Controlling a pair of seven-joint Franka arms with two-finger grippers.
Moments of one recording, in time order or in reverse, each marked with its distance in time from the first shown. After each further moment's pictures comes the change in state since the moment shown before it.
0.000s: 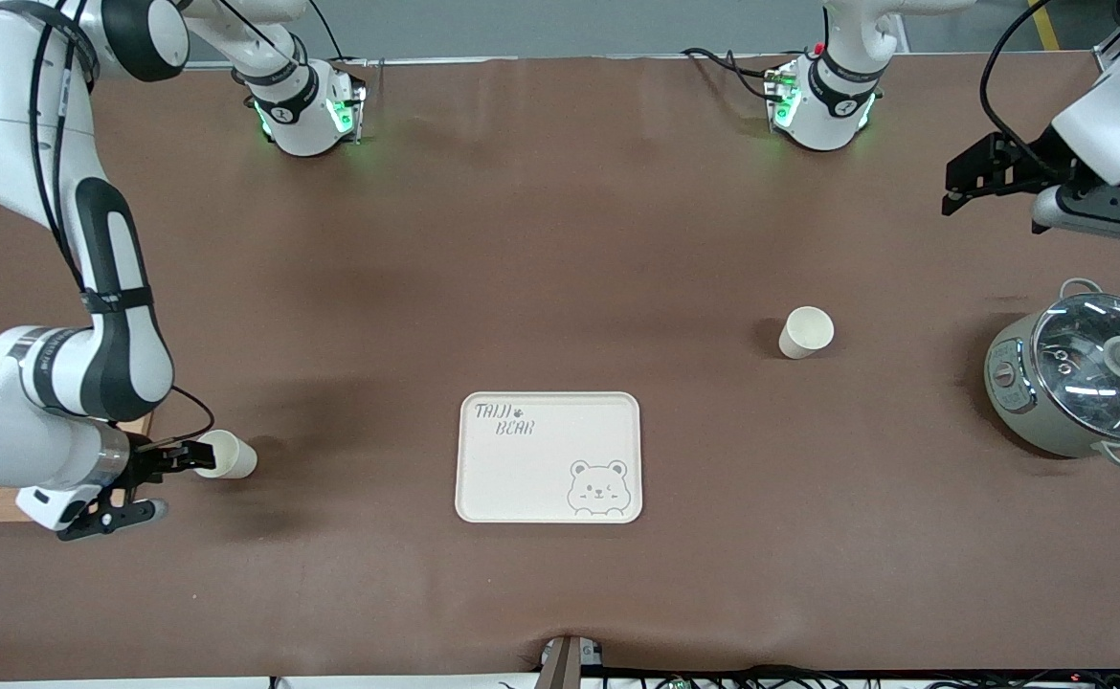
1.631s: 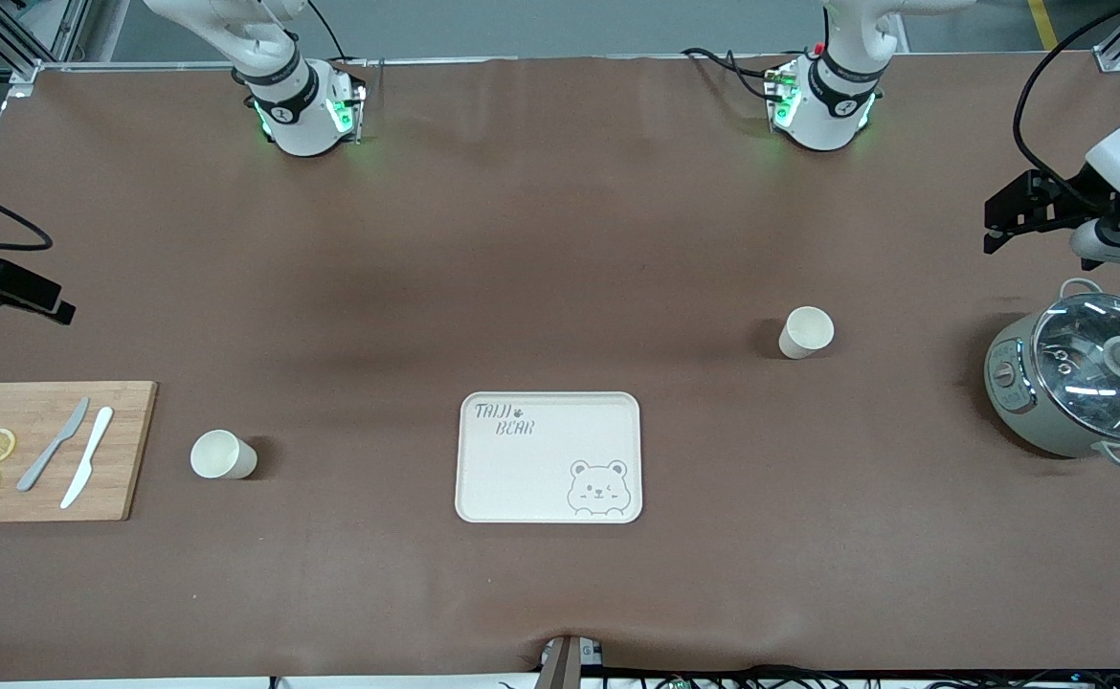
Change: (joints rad) left arm 0.008 0.017 0.024 -0.003 0.089 0.105 0.066; right arm 0.010 -0.542 0.009 0.000 -0.001 -0.505 0.434
